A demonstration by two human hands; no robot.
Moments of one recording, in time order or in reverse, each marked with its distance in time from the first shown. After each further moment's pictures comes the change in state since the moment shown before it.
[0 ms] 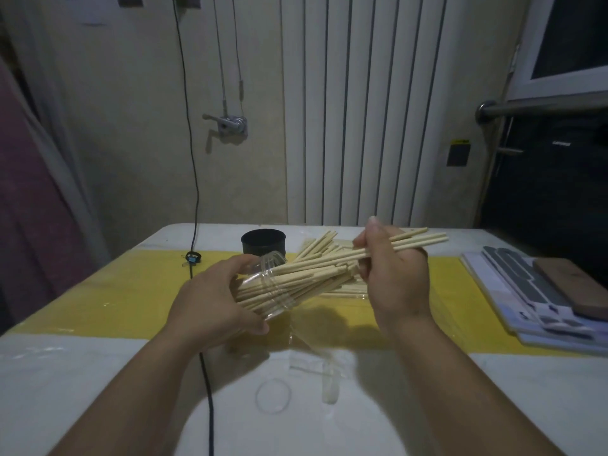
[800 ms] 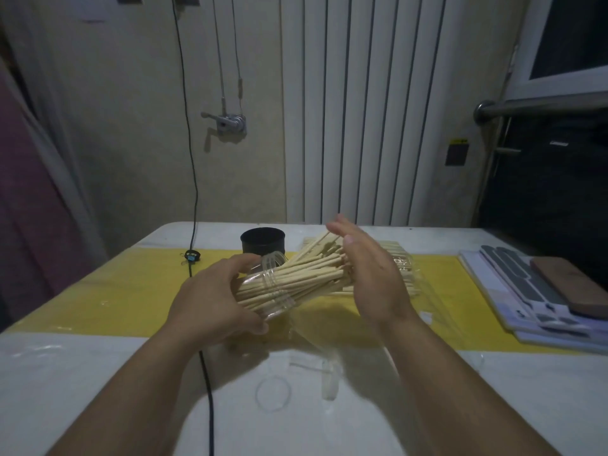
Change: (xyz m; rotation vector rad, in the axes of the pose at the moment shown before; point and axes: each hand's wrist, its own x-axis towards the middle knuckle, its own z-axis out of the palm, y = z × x) left_hand -0.001 0.003 0.000 0.045 -0.005 0.012; right_hand -0.002 0.011 0.000 -0.207 -0.362 0.011
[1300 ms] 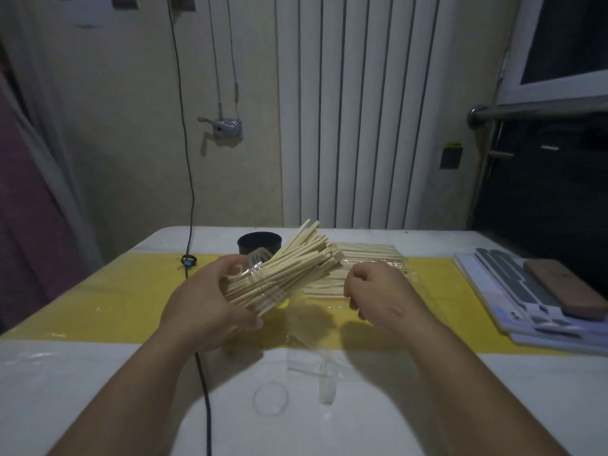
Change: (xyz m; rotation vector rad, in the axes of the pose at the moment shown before) left_hand 0.002 -0.007 0.001 -0.190 0.053 -0.068; right_hand 0.008 0.014 -0.025 -0.551 -0.167 0.280
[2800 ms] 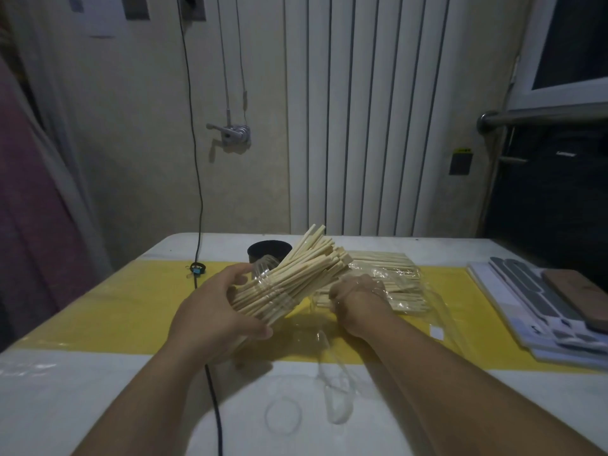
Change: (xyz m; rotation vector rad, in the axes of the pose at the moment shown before) left_hand 0.000 0.000 -0.004 -0.058 -0.007 -0.033; right_hand 0.083 0.024 0.072 -0.851 -0.126 -0.027
